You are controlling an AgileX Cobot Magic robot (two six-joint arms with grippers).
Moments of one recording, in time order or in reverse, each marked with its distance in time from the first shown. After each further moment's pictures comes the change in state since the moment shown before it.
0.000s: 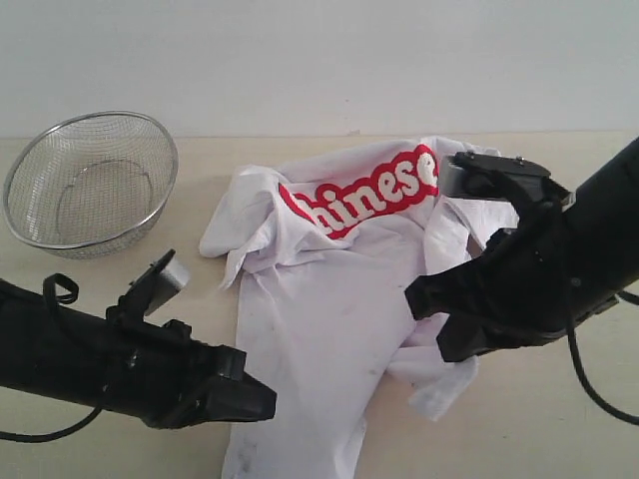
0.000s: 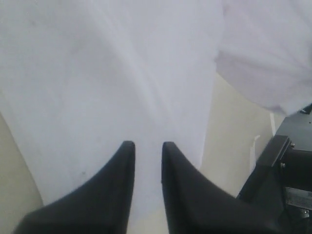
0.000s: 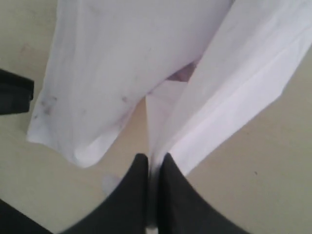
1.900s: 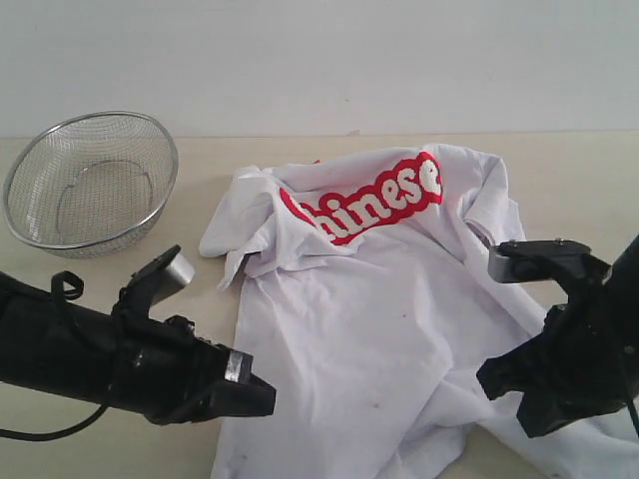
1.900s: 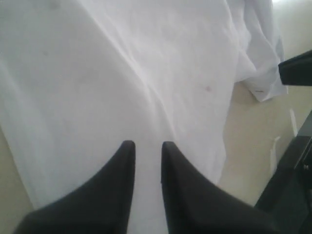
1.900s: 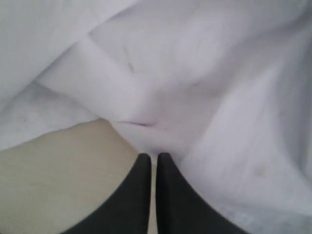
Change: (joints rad) left arm -0.036 -0.018 -0.011 0.002 -0.076 0.013; right arm -0.152 0.108 0.133 -0.108 -0.002 -0.096
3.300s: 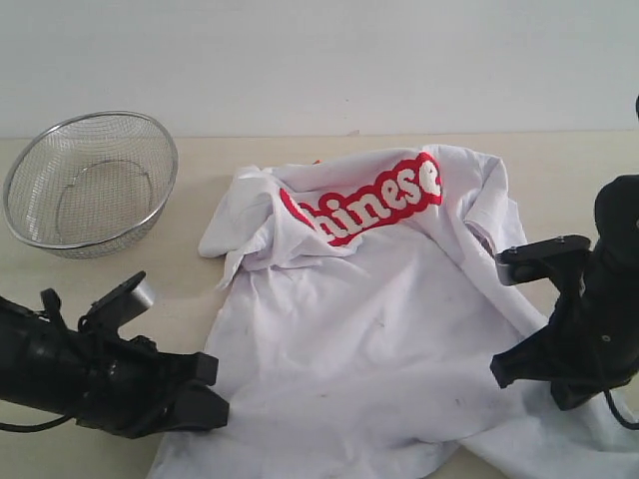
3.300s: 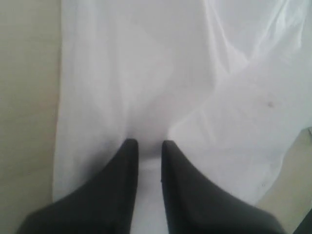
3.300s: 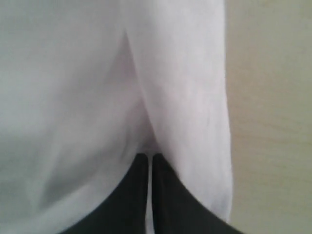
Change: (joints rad) left arm 0.136 0.092 0.040 0.030 -0.068 -0.050; right arm 0.001 0.191 -0.064 -0.429 -0.130 0.347
